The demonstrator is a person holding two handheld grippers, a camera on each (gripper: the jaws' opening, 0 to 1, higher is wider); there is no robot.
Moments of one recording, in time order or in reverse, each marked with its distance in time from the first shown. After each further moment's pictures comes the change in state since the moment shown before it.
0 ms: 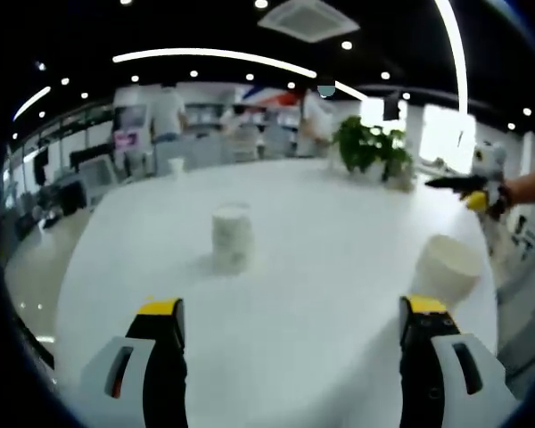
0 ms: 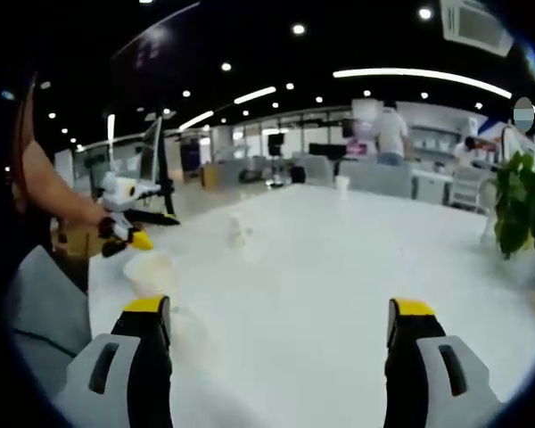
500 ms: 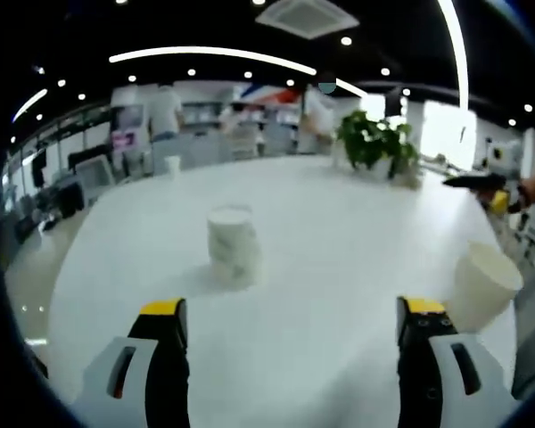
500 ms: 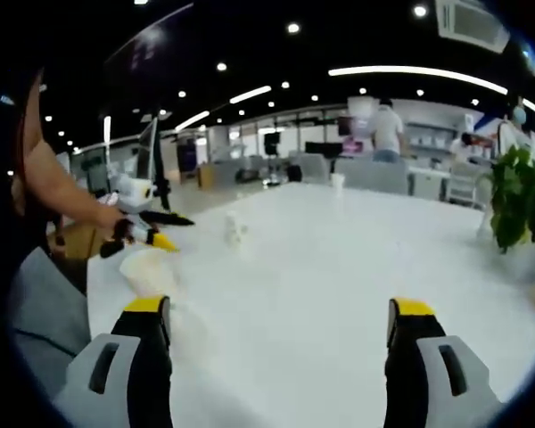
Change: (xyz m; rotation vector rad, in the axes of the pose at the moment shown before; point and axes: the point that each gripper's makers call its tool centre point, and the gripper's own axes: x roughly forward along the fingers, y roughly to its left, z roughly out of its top) left arm 0.039 0.014 0.001 0.014 0.026 0.015; right arm -0.005 -0.005 -0.006 0.019 0.002 -0.012
